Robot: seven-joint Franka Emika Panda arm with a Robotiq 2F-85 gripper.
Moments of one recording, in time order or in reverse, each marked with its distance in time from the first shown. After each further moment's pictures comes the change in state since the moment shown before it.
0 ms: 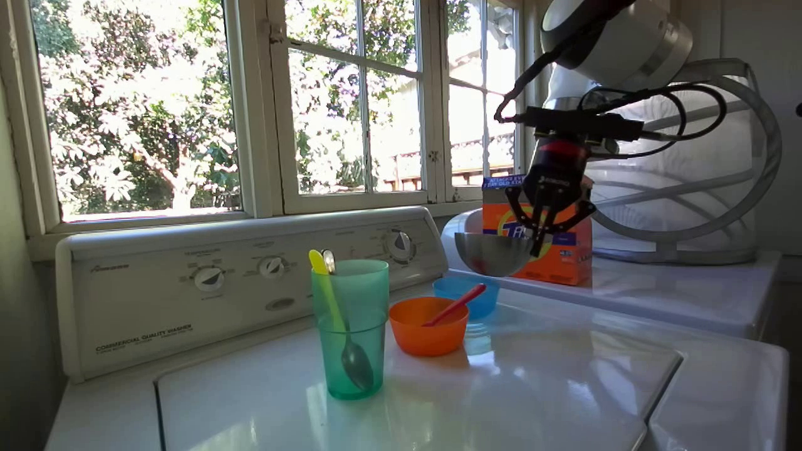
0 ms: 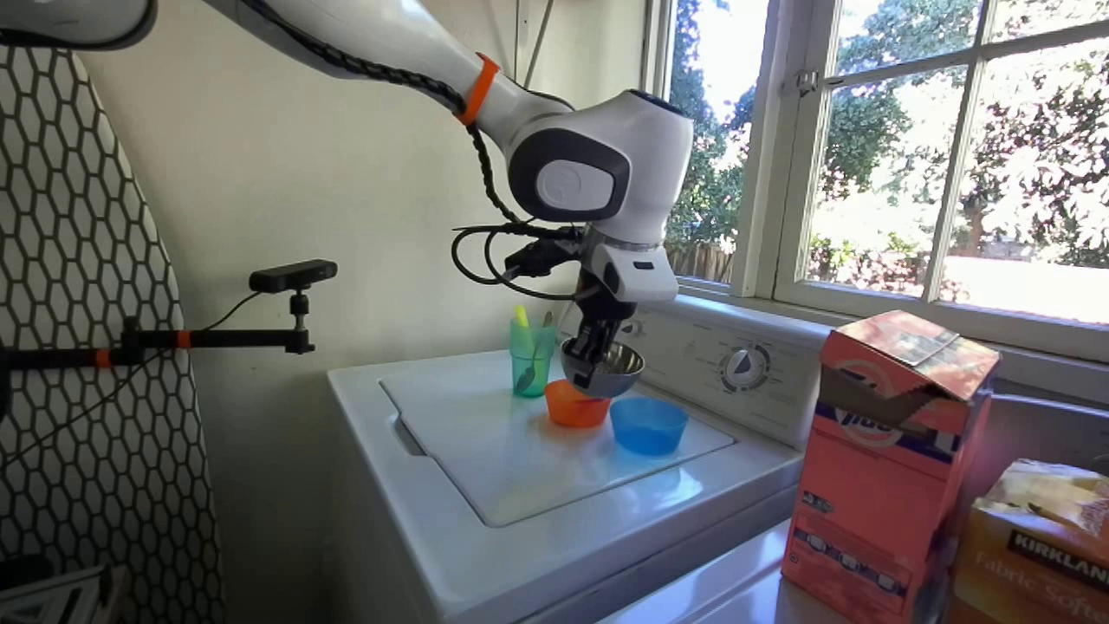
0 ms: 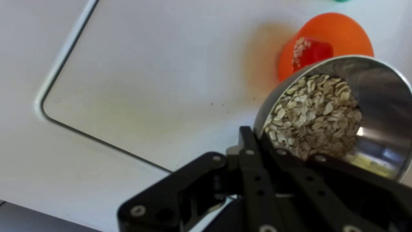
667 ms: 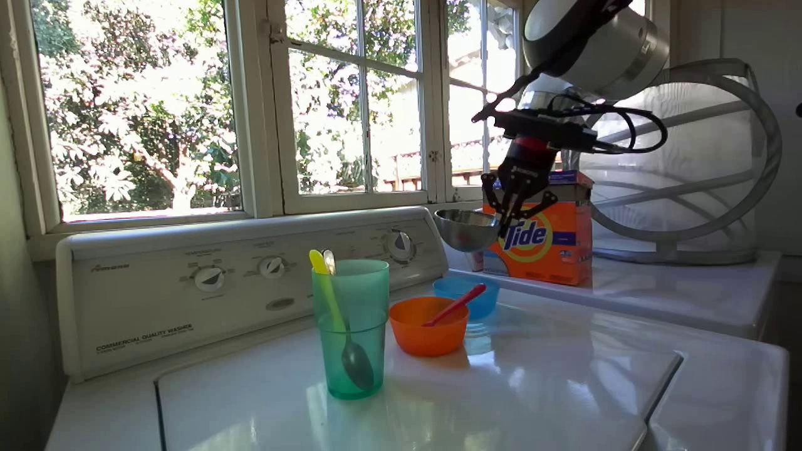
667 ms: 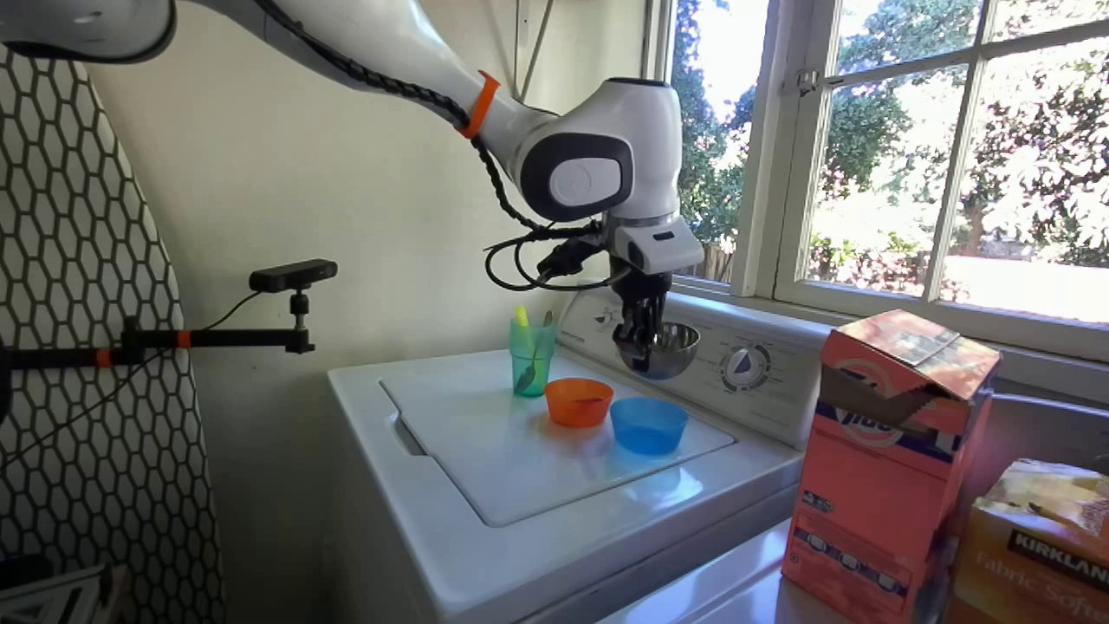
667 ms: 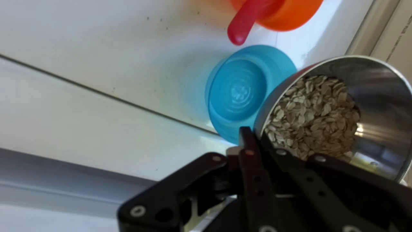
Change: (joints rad) arm 0.036 0.045 0.005 0.056 -0.139 0.278 0.113
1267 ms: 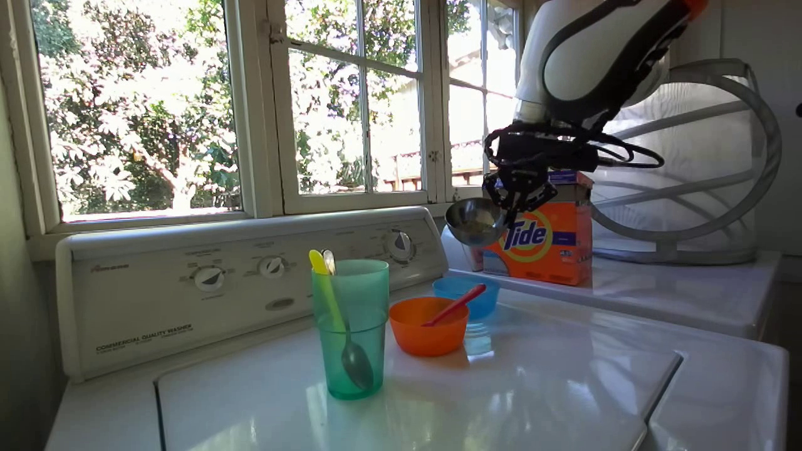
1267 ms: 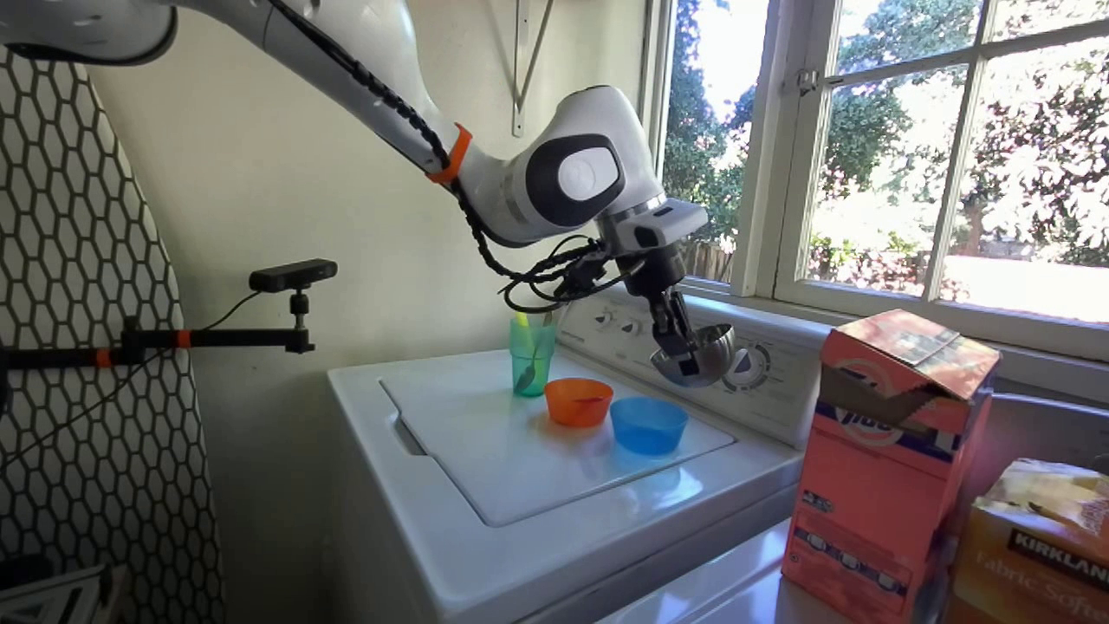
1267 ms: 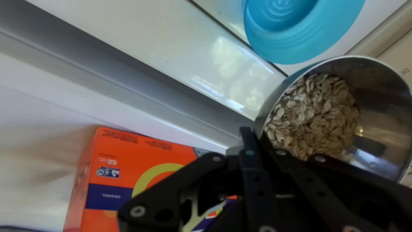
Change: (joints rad) arm 0.055 0.001 -0.048 -0.050 -0.523 0.238 0.167
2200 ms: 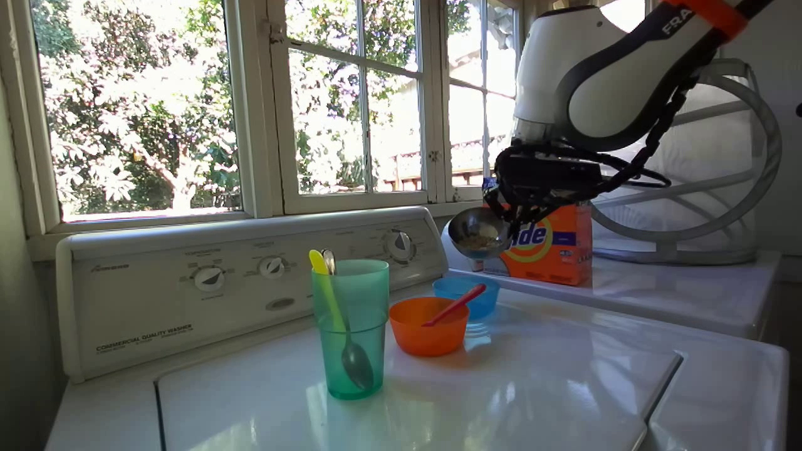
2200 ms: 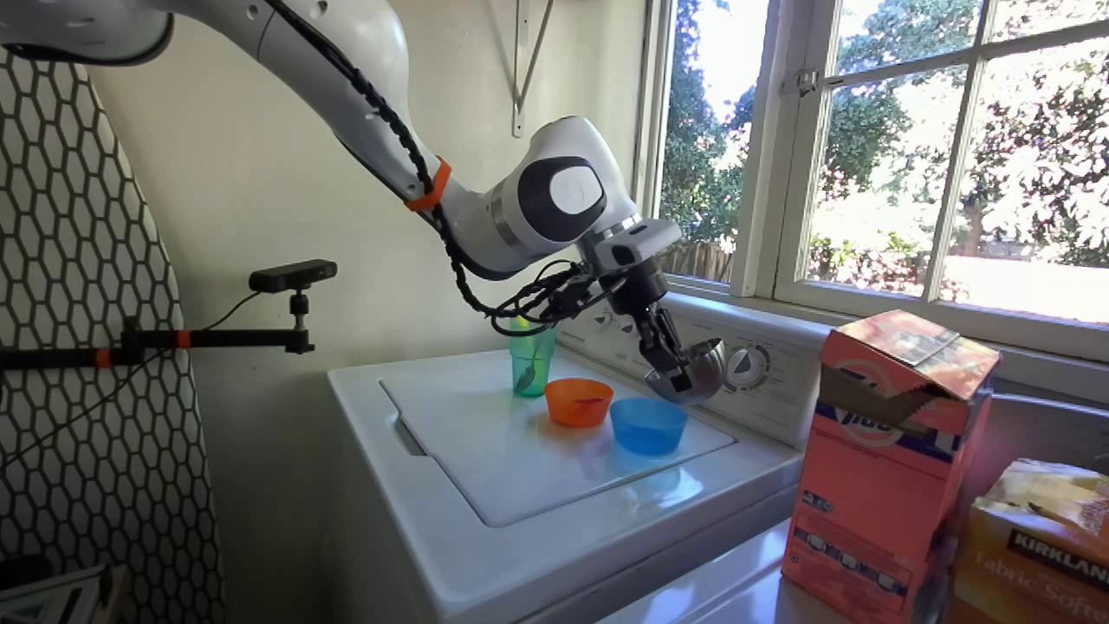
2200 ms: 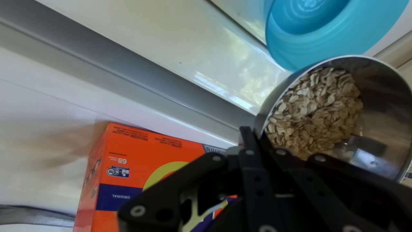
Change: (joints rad) arm 0.047 -0.006 -0.031 -0.071 -0.226 0.060 0.188
